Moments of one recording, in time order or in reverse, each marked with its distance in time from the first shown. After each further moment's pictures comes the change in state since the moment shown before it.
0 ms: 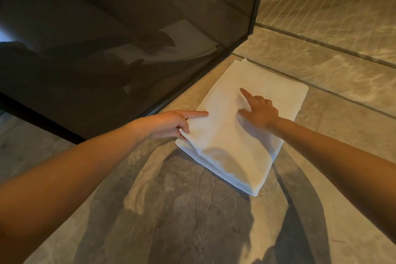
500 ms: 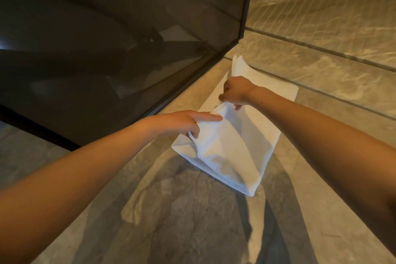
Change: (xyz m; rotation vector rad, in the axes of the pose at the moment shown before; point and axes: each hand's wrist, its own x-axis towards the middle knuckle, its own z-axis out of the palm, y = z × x) left_hand -0.003 0.039 0.037 0.456 -0.008 0.052; right_hand 0.018 -0.074 -0.062 0.103 -0.099 0.032
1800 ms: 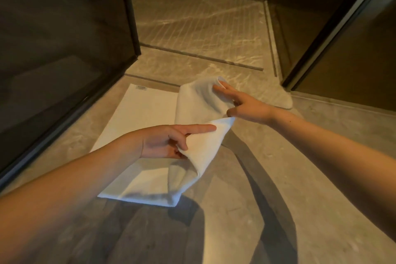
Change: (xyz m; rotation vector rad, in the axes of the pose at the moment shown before) left_hand 0.094 0.102 0.121 -0.546 -0.602 0.142; right_hand -0.164 0.221 -0.088 0.336 0.097 -0.095
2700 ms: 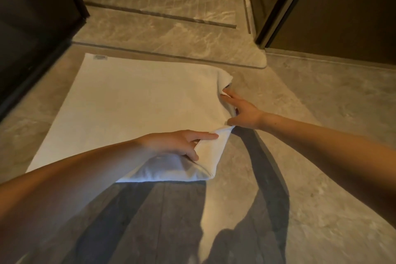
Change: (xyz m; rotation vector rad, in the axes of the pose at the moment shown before) left_hand 0.112 -0.087 0.037 0.658 -0.036 -0.208; right_hand -0.077 0.136 0.048 -0.213 0.057 0.300
